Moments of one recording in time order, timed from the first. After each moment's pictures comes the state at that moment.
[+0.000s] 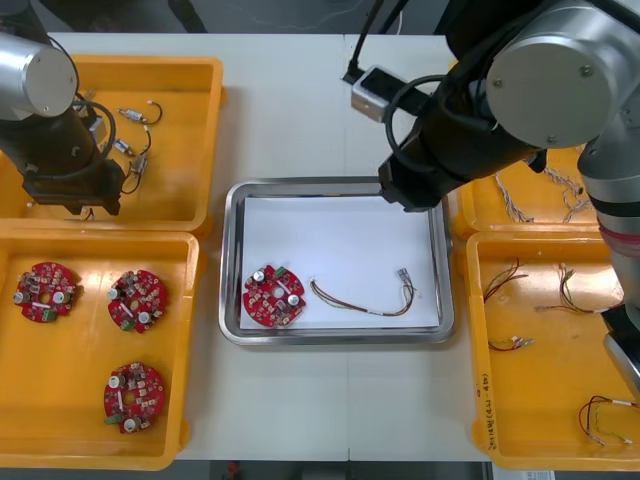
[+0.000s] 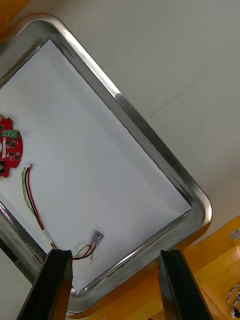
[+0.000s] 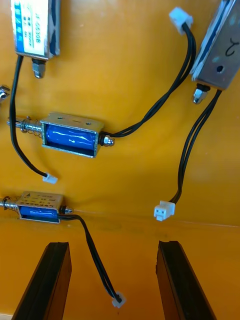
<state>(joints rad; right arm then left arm) -0.83 -0.46 0.27 -2.02 -0.73 1.92 1.59 -0.86 0.81 -0.38 -1.20 0.82 1.66 -1.24</state>
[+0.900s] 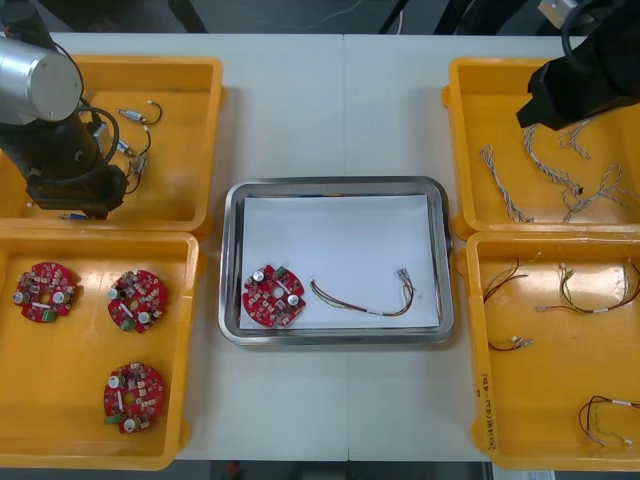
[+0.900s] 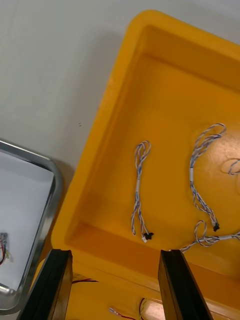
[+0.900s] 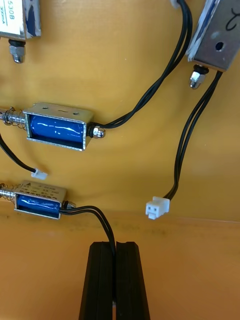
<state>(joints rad) -0.83 -0.64 -0.08 -1.80 -0.69 1.92 1.54 -0.86 0.81 -0.40 -1.19 0.84 1.66 -1.24</state>
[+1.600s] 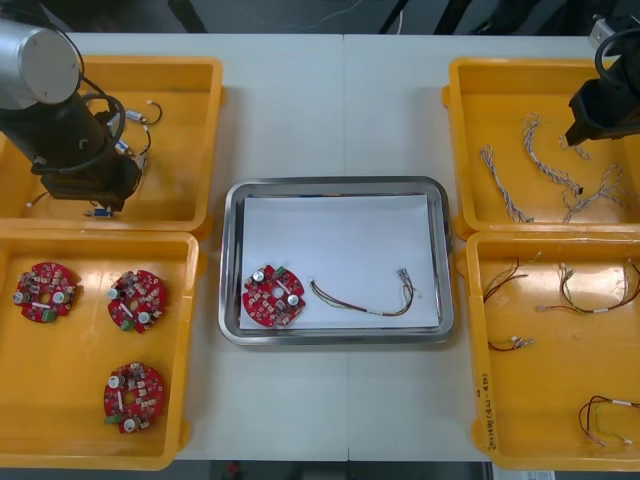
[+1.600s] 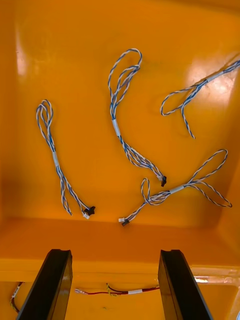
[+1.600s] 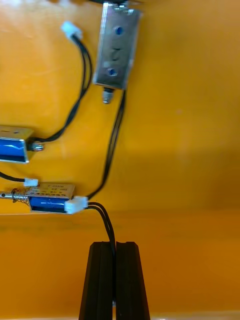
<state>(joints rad) -0.88 -0.64 -0.10 -1.47 -0.48 1.92 1.57 -0.90 0.81 -0.40 -1.19 0.93 1.65 -1.30</state>
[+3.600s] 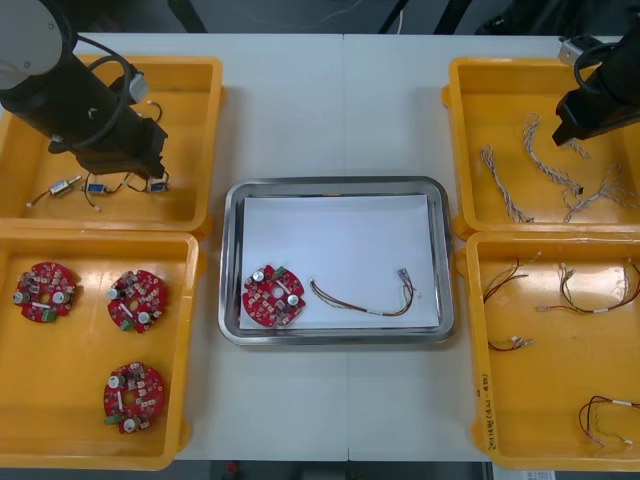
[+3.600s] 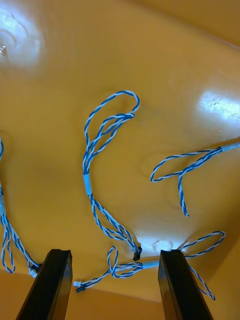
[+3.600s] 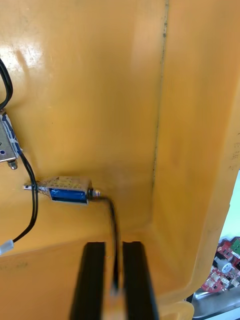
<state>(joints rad) -1.15 -0.65 -0.02 -0.69 -0.48 1.49 2.02 -0.90 0.80 -0.33 -1.25 1.10 1.53 -1.30</state>
